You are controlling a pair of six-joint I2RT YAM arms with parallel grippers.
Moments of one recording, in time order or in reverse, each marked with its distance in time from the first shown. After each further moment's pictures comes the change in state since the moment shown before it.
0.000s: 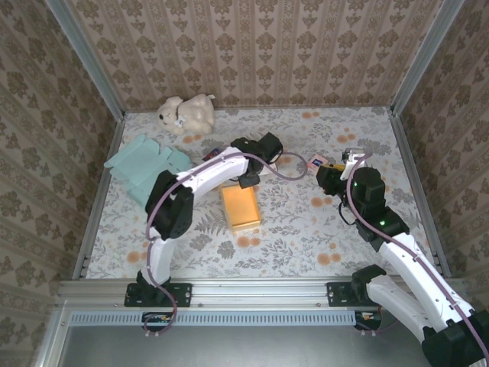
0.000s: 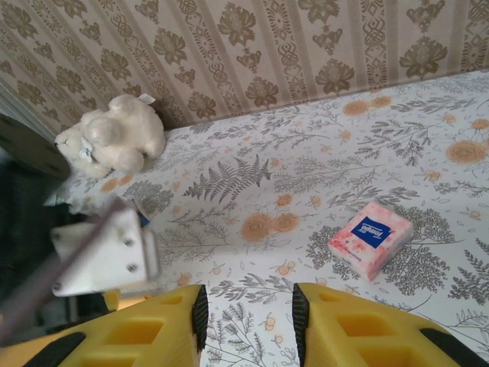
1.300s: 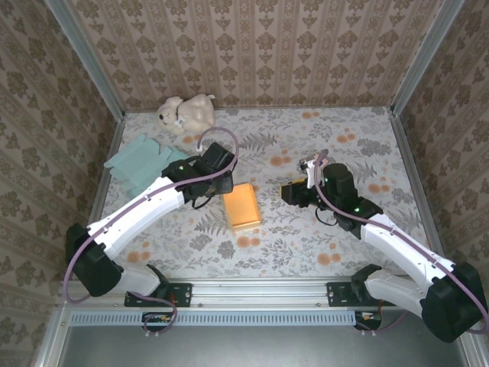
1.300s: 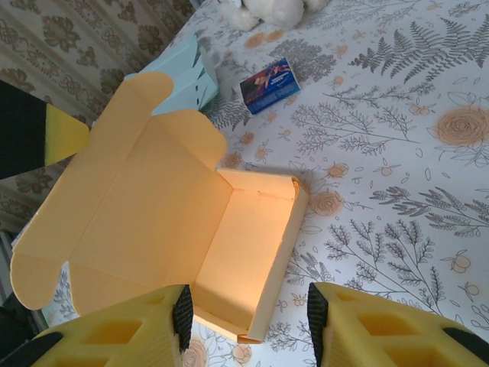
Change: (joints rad) left arm 0.034 -0.655 -0.502 0.112 0.142 -1.232; right arm 0.150 0.251 0.007 0.080 -0.383 -0.033
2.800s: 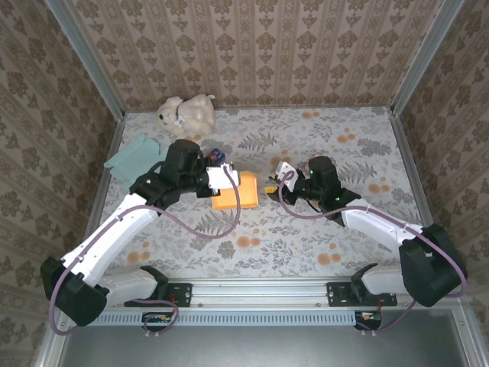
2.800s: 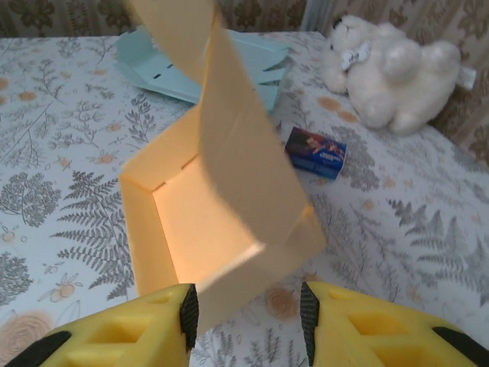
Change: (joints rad) left arm 0.174 -0.248 -0.218 0.357 0.520 1.748; right arm 0.004 0.273 0.042 0.292 -0.180 -0.801
